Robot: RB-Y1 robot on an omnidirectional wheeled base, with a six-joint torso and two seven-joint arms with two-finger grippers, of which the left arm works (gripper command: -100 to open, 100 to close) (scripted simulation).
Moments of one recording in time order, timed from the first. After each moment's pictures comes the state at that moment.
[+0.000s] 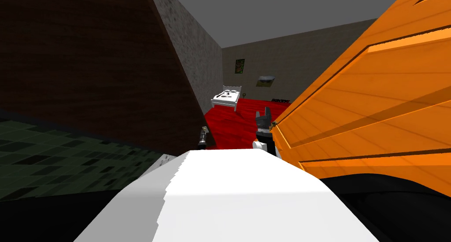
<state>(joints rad) 0.08 0.06 0.05 -0.89 0.18 -0.77 -0.08</state>
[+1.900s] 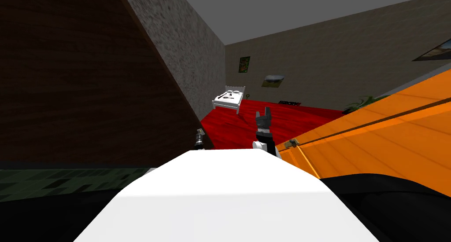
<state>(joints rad) 0.06 0.06 0.15 -0.86 0.24 -0.76 -0.11</state>
